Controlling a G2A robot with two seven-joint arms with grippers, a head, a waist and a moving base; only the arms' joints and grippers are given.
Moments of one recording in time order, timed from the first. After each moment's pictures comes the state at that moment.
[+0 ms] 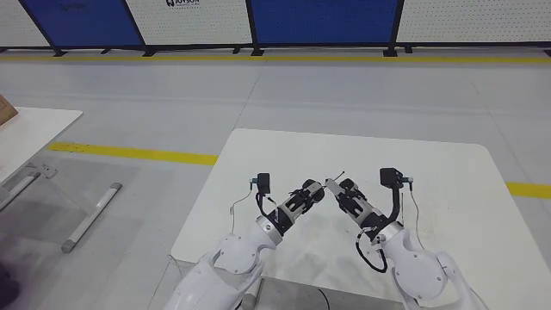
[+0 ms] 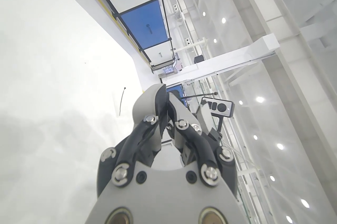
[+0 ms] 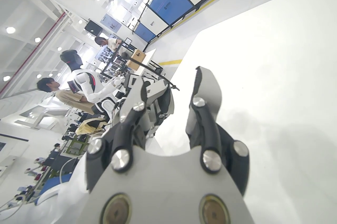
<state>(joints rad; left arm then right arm) 1.50 -1.22 -1.11 -1.71 -0.15 -0.18 -0.13 -1.42 -1.31 1.11 -1.82 -0.40 0.03 0.38</state>
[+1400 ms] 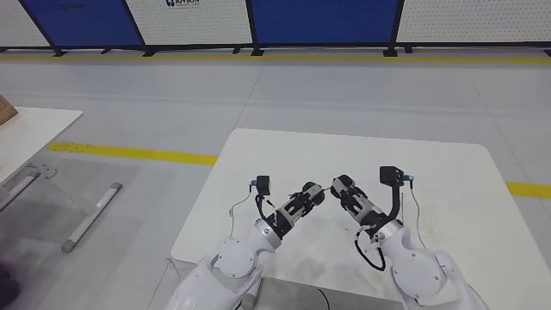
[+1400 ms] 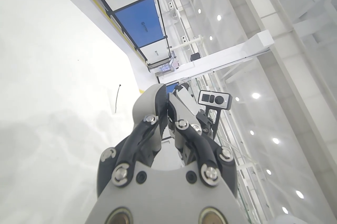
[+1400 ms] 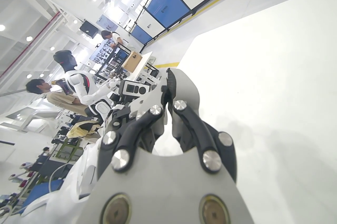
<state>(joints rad) 1.53 -1.21 -1.12 -1.73 -0.14 -0.21 -0.15 -1.41 -1.31 1.10 -1.83 -0.44 0.06 0.37</state>
